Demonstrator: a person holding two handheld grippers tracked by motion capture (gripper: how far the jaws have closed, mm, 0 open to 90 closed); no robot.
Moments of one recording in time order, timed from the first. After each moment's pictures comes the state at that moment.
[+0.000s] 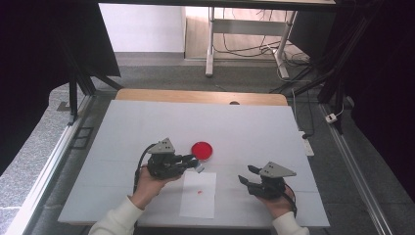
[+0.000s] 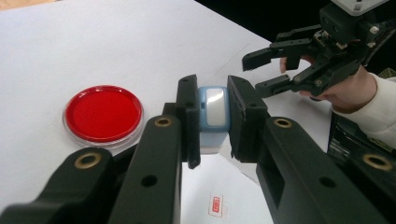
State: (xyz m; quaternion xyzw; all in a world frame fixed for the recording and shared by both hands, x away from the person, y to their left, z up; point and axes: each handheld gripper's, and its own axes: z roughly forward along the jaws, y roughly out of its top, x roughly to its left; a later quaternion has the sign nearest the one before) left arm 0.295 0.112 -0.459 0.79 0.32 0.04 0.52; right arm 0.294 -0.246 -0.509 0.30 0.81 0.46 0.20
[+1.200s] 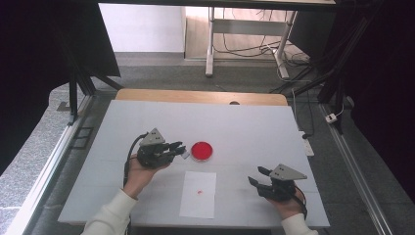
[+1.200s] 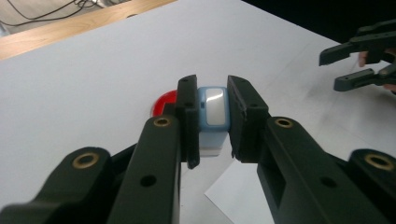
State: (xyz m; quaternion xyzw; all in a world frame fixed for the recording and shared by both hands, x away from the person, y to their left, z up) left arm 0.318 0.139 -0.457 0.79 0.35 0.13 0.49; right arm 0.290 -0.273 -0.509 0.31 0.81 0.44 0.21
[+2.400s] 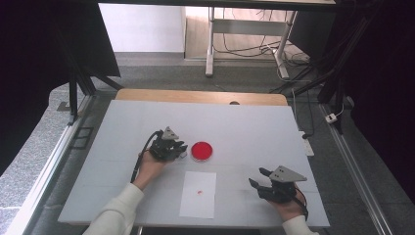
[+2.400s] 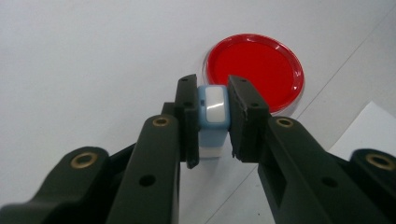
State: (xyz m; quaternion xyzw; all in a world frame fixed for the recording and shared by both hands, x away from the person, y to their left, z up) left arm 0.371 0.122 -0.507 0.83 0.38 0.14 0.38; right arm 0.286 -0.274 -0.511 0.31 0.82 0.43 0.22
